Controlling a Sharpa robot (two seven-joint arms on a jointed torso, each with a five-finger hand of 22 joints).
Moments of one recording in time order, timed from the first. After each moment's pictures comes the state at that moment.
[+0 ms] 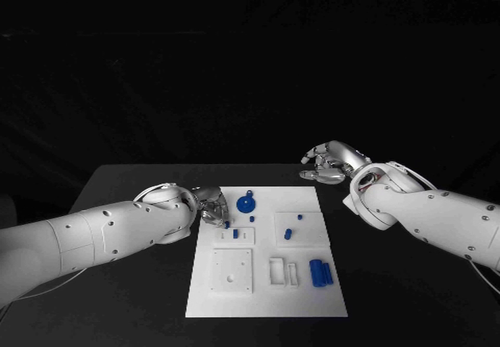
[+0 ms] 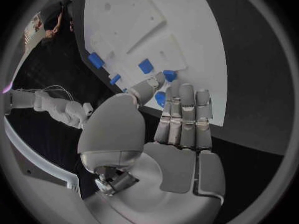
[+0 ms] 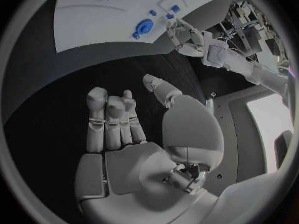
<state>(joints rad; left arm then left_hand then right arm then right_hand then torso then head) 1.29 -0.62 -0.22 1.18 -1.23 -0.12 -0.15 1.13 -0.18 0.64 -0.22 0.05 0.95 0.14 0.19 0.66 1.08 0.05 0.53 0.48 1.03 -0.06 1.18 0.52 0.04 0.82 -0.10 0.92 1.28 1.25 -0.73 0.00 1.33 -1.25 -0.48 -0.09 1.04 -0.24 0.57 -0.15 0.36 0.87 0.14 0.29 0.41 1.02 0.03 1.15 1.09 1.24 -0.08 1.22 0.93 0.19 1.21 -0.04 0.98 1.31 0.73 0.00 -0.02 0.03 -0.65</state>
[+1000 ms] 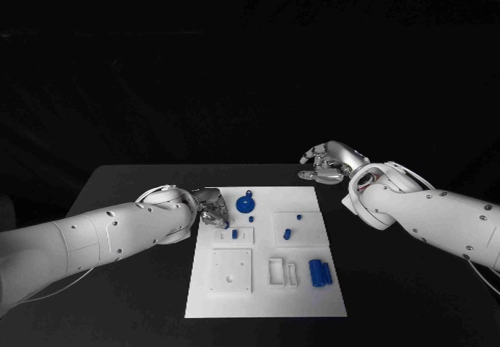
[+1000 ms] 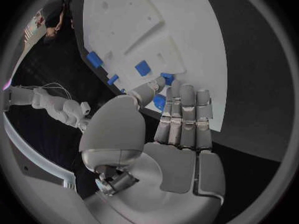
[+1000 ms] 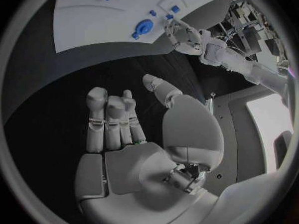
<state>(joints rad) 1.27 -0.59 -0.22 1.13 -1.20 -0.11 -0.13 1.12 -0.12 0.65 -0.19 0.05 0.94 0.14 0.18 0.64 1.08 0.05 0.53 0.47 1.02 -0.05 1.18 0.52 0.04 0.82 -0.10 0.91 1.29 1.25 -0.73 0.00 1.33 -1.25 -0.48 -0.09 1.04 -0.24 0.57 -0.15 0.36 0.87 0.14 0.29 0.41 1.02 0.03 1.14 1.09 1.24 -0.08 1.22 0.93 0.19 1.21 -0.04 0.98 1.31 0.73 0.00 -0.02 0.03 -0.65</state>
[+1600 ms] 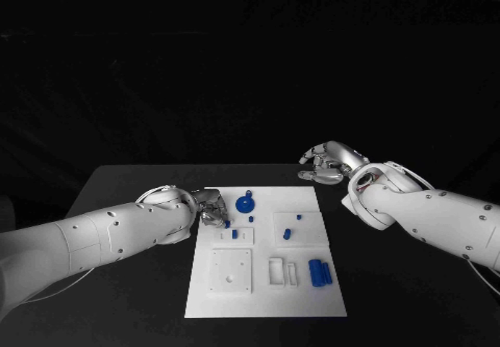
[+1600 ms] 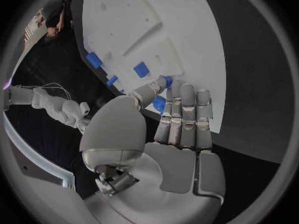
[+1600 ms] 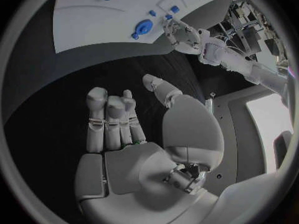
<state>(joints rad) 1.27 -0.58 -0.22 1.11 -1.20 -0.10 -0.12 1.14 -0.11 0.65 -0.21 0.05 0.93 0.14 0.18 0.63 1.07 0.05 0.53 0.46 1.02 -0.06 1.18 0.52 0.04 0.82 -0.10 0.91 1.30 1.24 -0.73 0.00 1.33 -1.25 -0.48 -0.09 1.04 -0.24 0.57 -0.15 0.36 0.87 0.14 0.29 0.41 1.02 0.03 1.14 1.08 1.24 -0.08 1.22 0.93 0.19 1.21 -0.04 0.98 1.31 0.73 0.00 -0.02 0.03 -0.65</state>
